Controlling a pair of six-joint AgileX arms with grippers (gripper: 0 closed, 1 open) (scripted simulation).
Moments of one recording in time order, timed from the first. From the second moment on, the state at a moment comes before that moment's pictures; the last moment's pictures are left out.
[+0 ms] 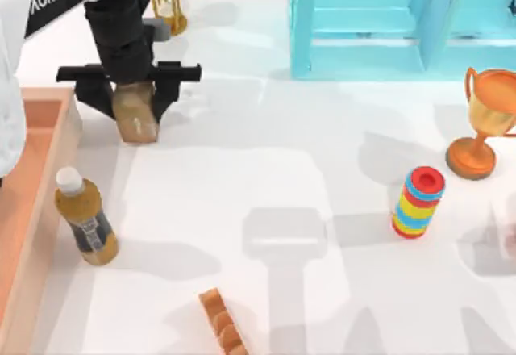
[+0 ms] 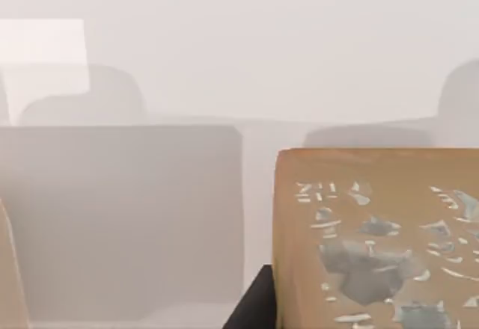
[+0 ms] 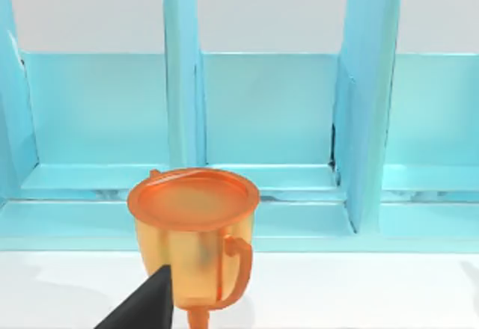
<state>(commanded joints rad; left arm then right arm) -0.26 2.48 2.14 -1.23 0.01 -0.22 0.00 0.00 0.00 0.00 0.00 0.00</state>
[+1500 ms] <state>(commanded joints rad) -0.25 2.48 2.14 -1.23 0.01 -0.22 0.00 0.00 0.00 0.00 0.00 0.00</state>
